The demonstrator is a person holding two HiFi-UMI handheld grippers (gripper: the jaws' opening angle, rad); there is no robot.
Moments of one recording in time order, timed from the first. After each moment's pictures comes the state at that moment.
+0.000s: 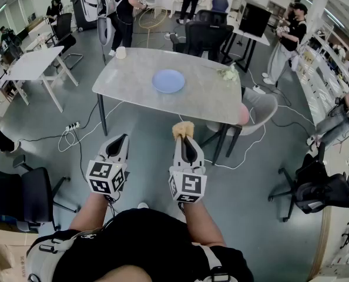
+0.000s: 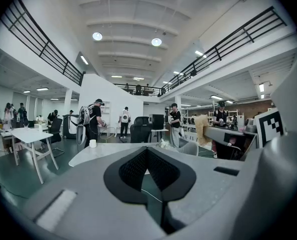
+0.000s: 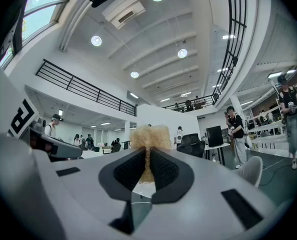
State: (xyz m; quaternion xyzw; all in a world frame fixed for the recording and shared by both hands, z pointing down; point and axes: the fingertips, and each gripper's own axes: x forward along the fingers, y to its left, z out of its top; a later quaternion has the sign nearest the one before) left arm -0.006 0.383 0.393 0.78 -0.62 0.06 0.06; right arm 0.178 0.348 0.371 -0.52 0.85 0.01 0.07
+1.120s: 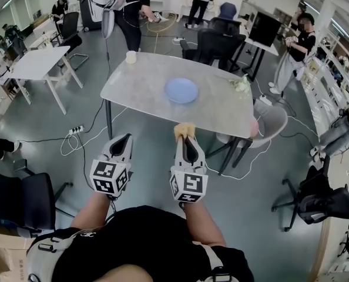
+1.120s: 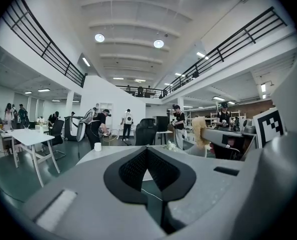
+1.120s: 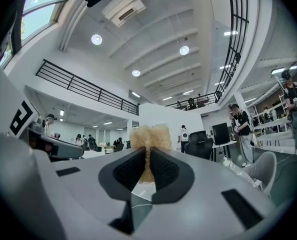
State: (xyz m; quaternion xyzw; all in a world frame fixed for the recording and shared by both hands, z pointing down) left arm -0.080 0.340 0.392 0.78 -0.62 0.06 0.05; right arm 0.094 0.302 0.375 -0.51 0.86 0.00 0.06
